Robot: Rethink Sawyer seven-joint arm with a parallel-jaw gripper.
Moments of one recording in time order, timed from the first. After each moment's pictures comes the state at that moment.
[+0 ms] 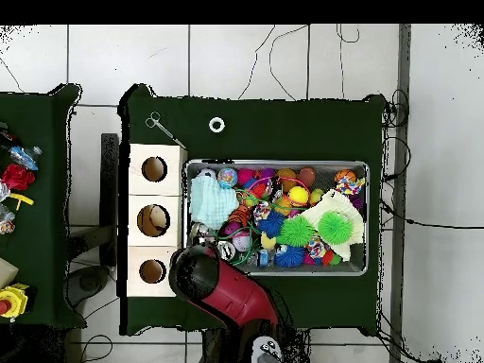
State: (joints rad) arm 0.05 -0.67 -0.17 2.10 0.53 0.22 2.62
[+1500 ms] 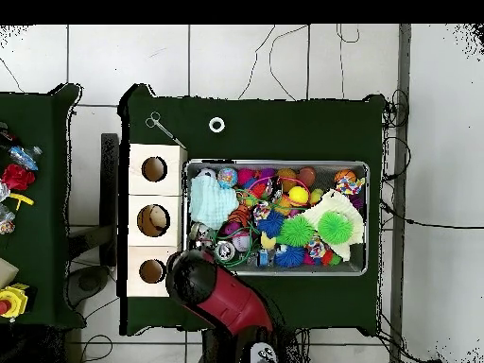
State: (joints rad) arm 0.05 -0.69 -0.14 2.15 0.61 0.20 2.62
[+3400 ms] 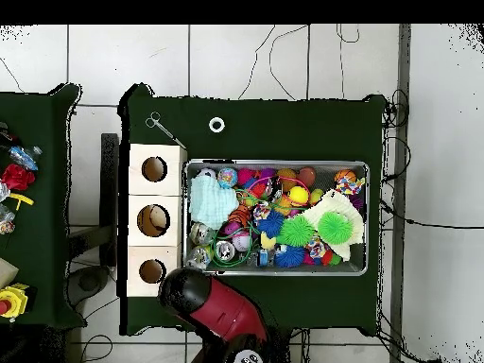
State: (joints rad) arm 0.13 -0.64 -0.23 2.15 0.55 0.46 2.62
